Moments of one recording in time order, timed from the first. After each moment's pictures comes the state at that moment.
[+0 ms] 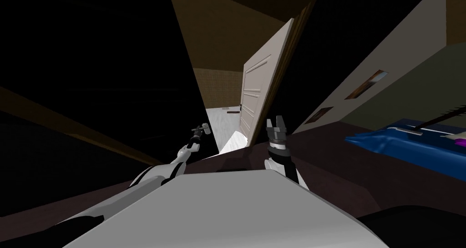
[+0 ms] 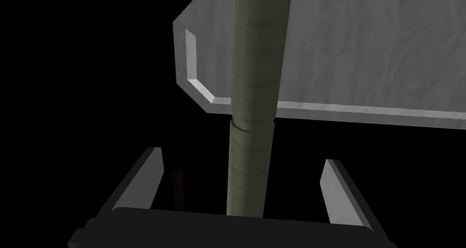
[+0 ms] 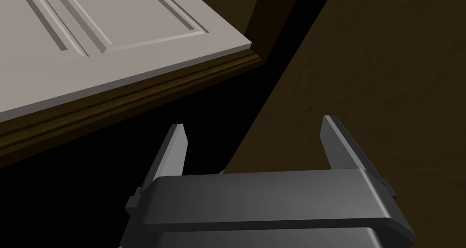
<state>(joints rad) -0.44 0.36 0.18 -0.52 0.06 -0.55 0.23</state>
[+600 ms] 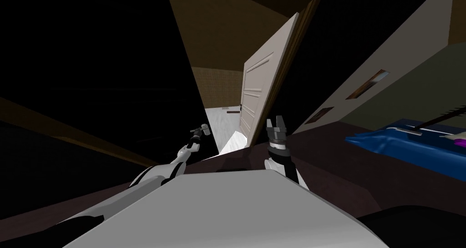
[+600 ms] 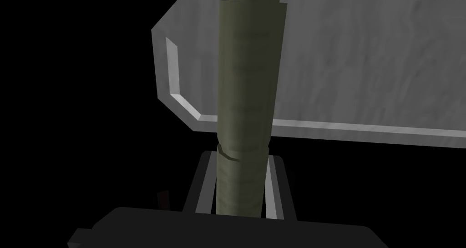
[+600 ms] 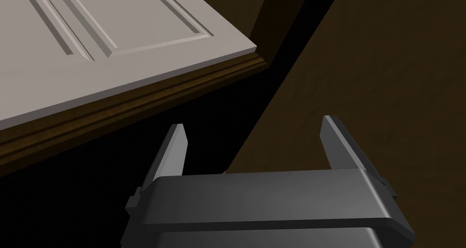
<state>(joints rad) -0.45 0.36 0.18 -0.52 0.06 -0.55 0.23</state>
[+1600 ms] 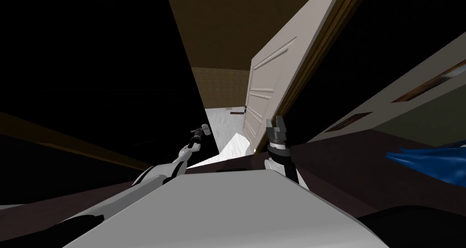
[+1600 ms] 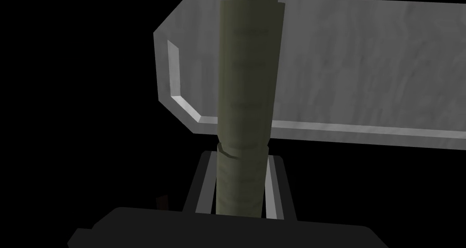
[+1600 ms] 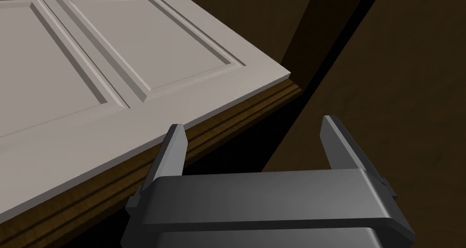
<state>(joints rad) -0.46 0.34 0.20 -0.50 0.05 -0.55 0.21</state>
